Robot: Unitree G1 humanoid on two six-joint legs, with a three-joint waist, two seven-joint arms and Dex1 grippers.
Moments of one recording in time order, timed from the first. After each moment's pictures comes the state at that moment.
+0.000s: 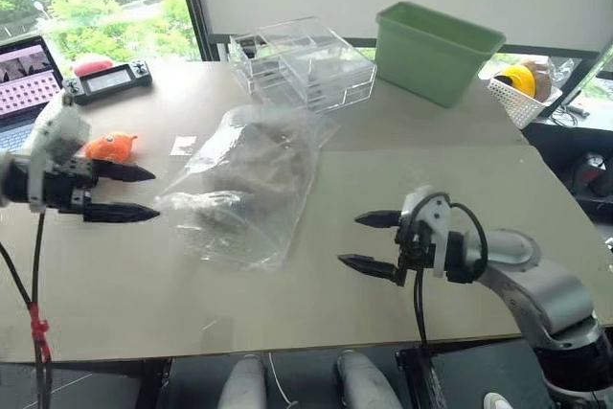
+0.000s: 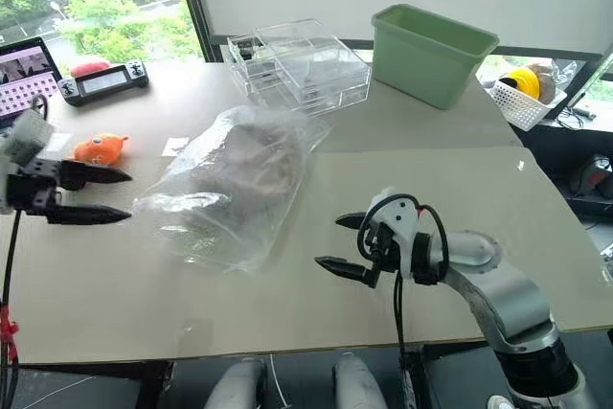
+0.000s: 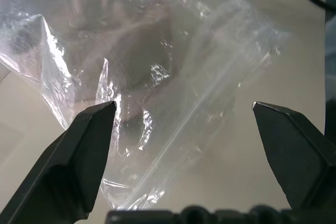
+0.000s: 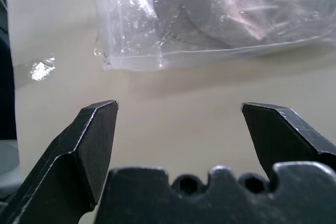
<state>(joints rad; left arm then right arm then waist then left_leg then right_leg) -0.54 1.18 0.01 0.28 -0.47 0.41 -1.61 -0.26 -0.69 0.07 -0.53 0.52 0.69 0.85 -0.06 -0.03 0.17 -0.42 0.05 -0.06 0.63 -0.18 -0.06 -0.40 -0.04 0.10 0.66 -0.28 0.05</state>
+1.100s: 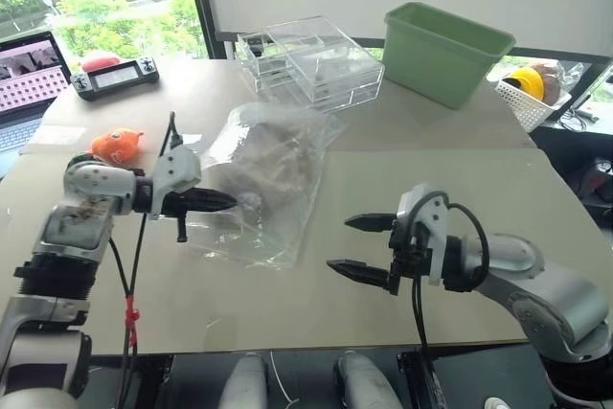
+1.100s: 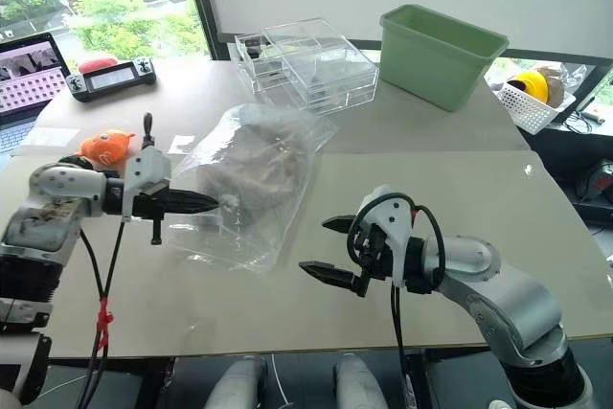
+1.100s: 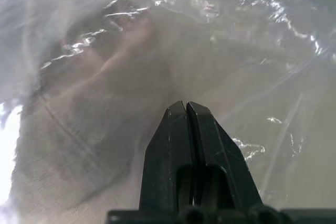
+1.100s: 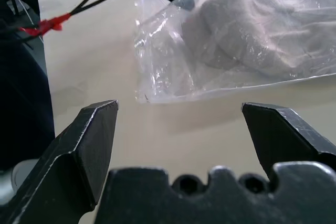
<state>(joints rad) -0.64 0.80 -0.10 0.24 -0.24 0.21 -1.33 -0.28 -0.68 0.02 -0.68 0.73 0.86 0.69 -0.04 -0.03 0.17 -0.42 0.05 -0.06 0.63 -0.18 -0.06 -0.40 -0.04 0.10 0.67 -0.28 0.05</state>
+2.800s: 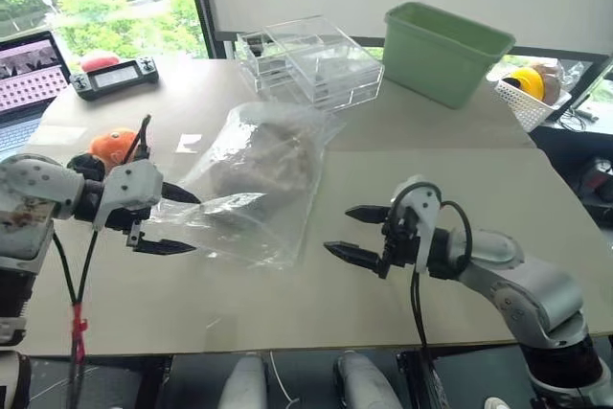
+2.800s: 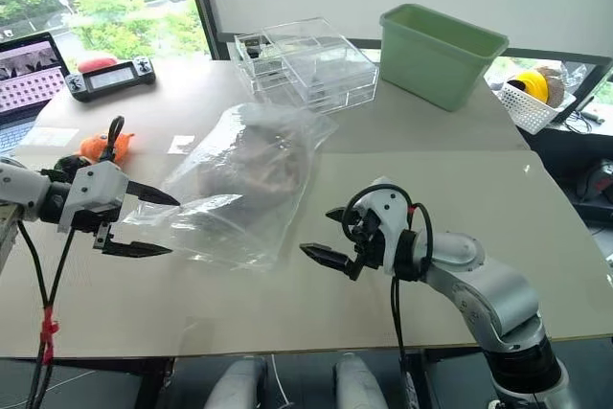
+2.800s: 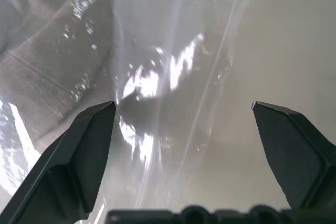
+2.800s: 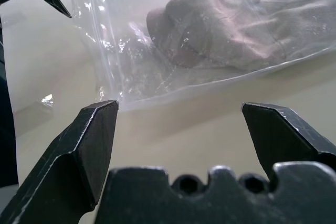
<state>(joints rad) -0.48 1.07 -0.02 0.15 -0.28 0.08 -1.53 -0.30 -0.62 0.07 -0.57 0.64 0.83 0.64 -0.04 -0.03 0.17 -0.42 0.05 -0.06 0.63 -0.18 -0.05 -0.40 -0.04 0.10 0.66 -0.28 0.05</state>
